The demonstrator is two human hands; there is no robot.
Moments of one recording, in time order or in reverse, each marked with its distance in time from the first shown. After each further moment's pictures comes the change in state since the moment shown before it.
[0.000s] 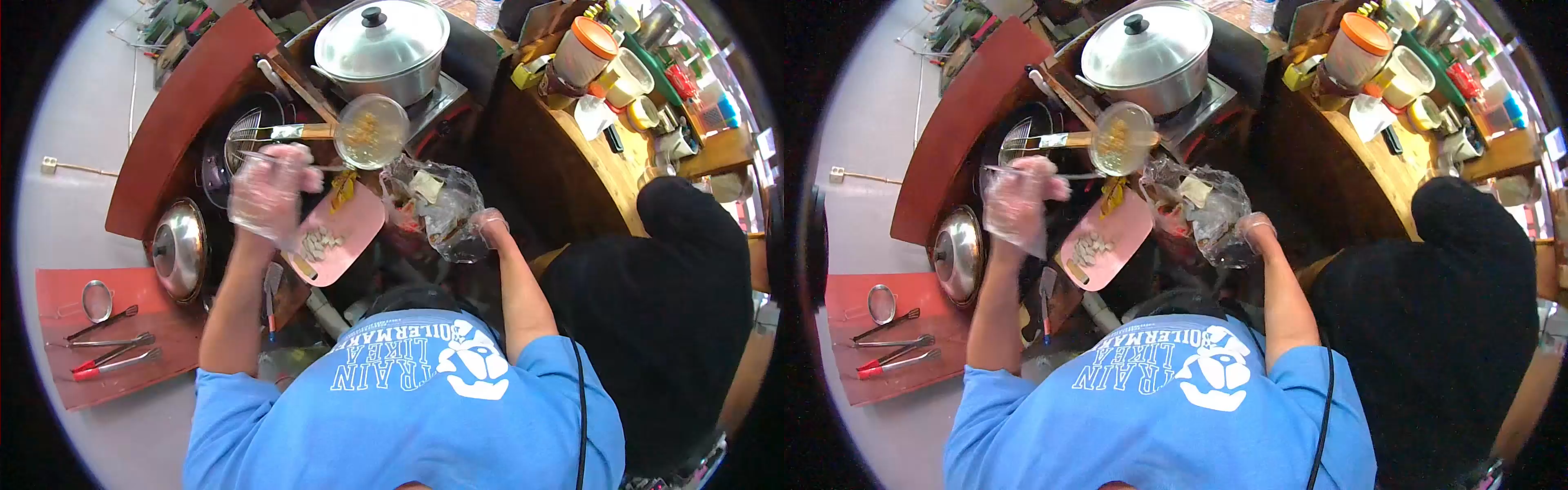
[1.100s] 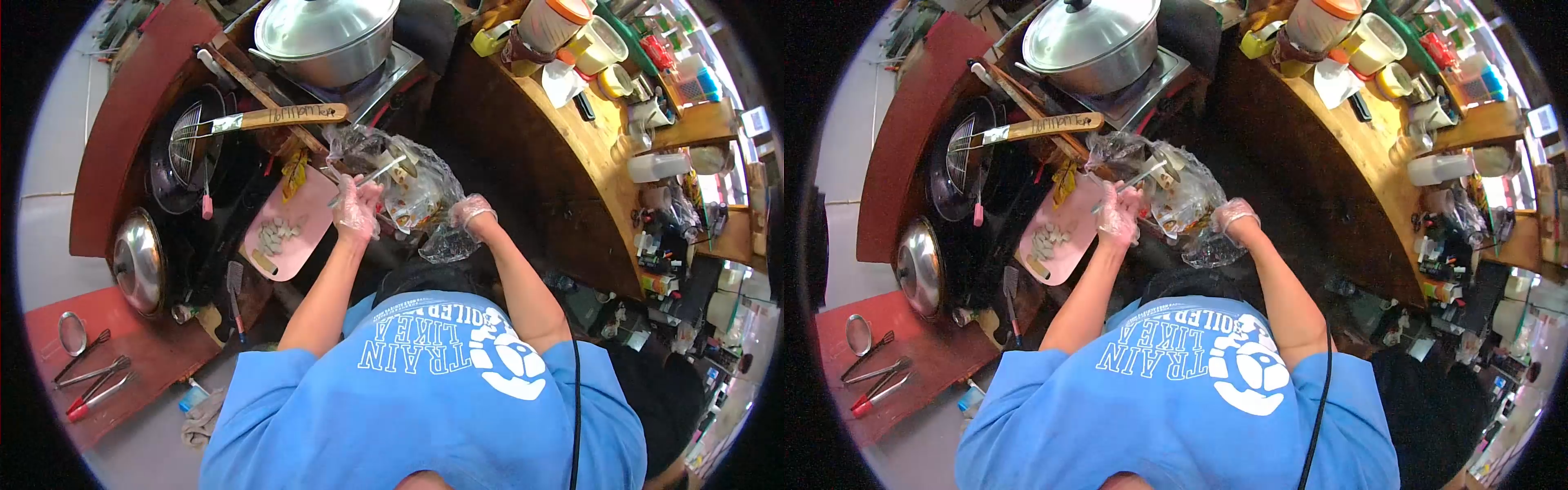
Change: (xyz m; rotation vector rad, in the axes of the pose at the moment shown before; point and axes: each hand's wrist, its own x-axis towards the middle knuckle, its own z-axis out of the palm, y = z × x) left_hand -0.093 -0.171 0.282 -1.496 0.338 -0.855; right_hand -0.098 -0.043 -0.065 -0.386 -0.104 -0.033
